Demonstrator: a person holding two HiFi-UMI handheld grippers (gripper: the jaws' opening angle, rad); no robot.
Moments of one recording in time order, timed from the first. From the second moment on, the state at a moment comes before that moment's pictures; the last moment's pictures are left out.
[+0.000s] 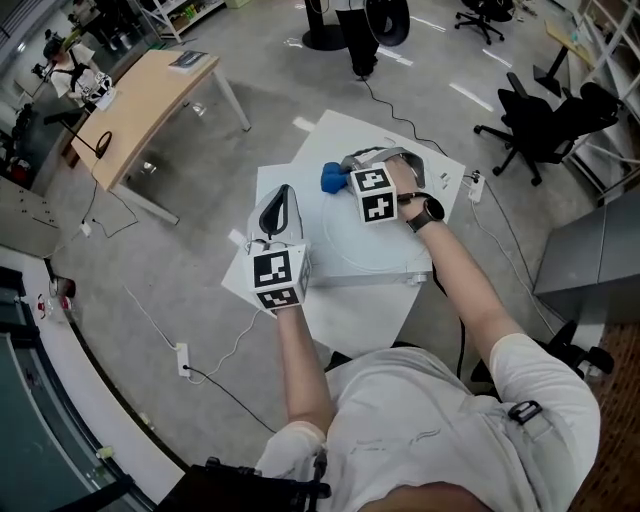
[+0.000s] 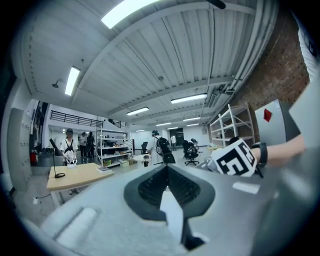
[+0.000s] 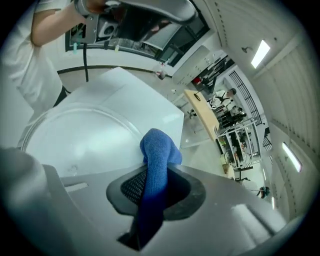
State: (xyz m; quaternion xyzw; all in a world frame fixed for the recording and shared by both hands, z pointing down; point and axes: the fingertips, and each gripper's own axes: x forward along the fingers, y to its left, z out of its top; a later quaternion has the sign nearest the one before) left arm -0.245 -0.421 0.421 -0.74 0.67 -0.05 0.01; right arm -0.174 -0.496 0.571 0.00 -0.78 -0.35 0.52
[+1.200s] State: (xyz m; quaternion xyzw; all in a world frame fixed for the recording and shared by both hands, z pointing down) left arm -0.225 -0.426 0.412 -0.78 0.63 -0.05 0.01; right arm -0.008 -0.340 0.572 -0.10 -0.72 -0.30 0.62
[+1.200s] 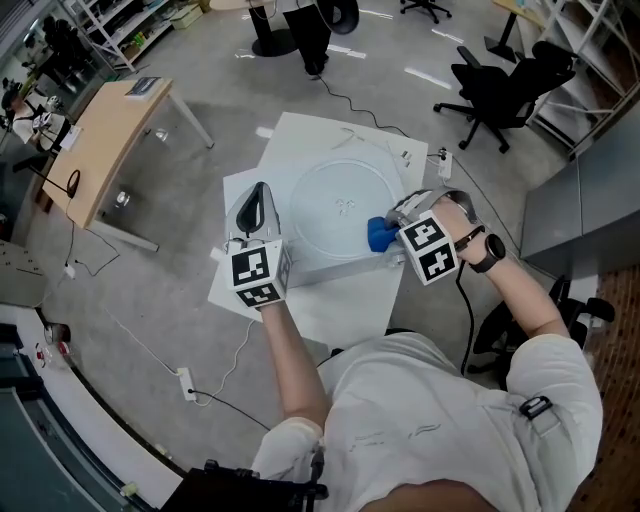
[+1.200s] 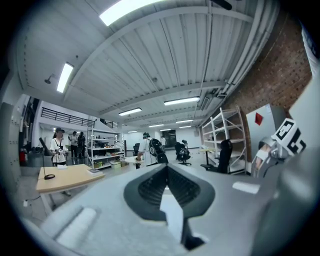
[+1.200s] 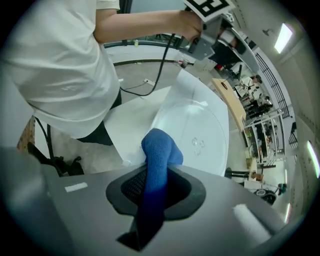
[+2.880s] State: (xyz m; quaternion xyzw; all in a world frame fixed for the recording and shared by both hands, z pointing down) left arm -0.229 -0.418 0.414 -0.76 0.65 -0.07 0.02; right arm 0.026 -0.470 0.574 0.06 -0.77 -0.22 0.60
